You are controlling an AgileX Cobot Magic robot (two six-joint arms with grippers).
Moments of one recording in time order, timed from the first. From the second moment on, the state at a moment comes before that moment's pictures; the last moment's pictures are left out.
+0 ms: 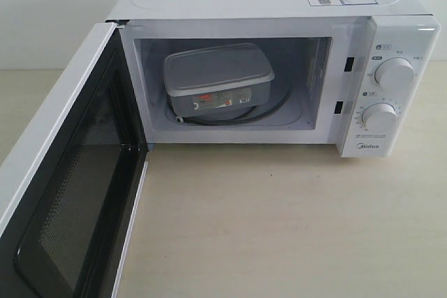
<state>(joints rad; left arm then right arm) -0.02 0.00 -0.27 -0.13 0.45 -0.03 -0.06 0.00 0.00 -0.08 0.34 0.03</state>
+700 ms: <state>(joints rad) -0.02 0.00 -0.54 -0.18 0.28 -0.03 -0.06 0.00 0.00 -0.08 0.34 0.03</state>
